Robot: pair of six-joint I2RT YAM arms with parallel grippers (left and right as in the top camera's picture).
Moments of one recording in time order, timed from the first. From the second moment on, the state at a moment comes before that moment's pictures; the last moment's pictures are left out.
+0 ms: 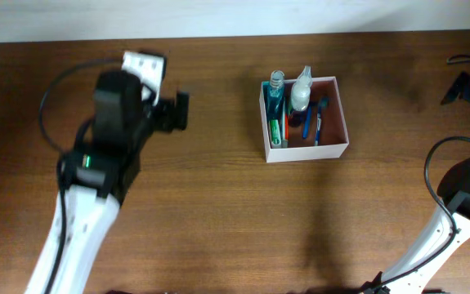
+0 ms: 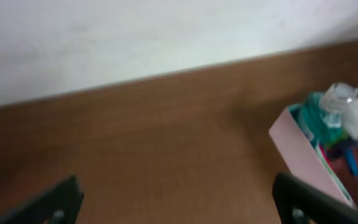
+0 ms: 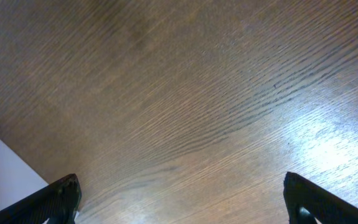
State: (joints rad) left arm -0.25 1.29 1.25 -0.47 -0.06 0.02; right arm -0.59 2.38 2.51 -1.56 -0.12 0.07
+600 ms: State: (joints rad) left arm -0.06 0.38 0.36 -0.03 -0.02 -0.13; right arm -0.59 2.38 2.51 -1.56 -0.12 0.07
